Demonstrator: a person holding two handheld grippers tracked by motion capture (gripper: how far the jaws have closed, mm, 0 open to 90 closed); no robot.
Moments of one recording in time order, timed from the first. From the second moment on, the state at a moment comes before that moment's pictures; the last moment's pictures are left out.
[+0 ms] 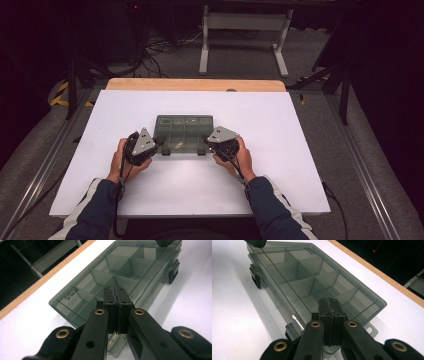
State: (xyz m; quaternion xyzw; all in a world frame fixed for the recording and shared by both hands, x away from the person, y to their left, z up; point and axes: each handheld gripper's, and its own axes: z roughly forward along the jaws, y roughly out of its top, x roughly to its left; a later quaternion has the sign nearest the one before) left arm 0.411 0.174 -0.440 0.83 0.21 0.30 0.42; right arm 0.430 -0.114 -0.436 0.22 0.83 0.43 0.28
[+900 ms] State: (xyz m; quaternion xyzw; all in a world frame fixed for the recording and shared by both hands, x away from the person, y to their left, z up) left arm 0.414 0.174 -0.452 0.83 0.22 0.29 0.43; right arm 0.432 -0.119 -0.445 0.23 0.82 0.45 0.26
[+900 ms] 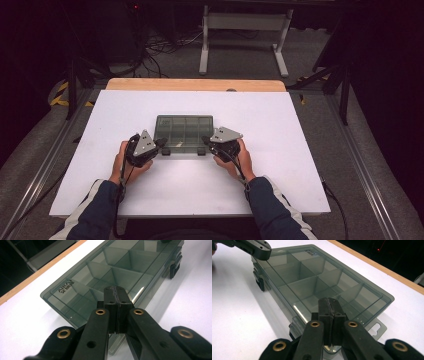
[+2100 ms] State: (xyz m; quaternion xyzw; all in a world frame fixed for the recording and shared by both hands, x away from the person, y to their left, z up) left arm 0.403 0.170 -0.442 0.81 0.21 0.30 0.45; right arm 0.427 -0.120 -0.439 0.22 0.81 0.48 0.27
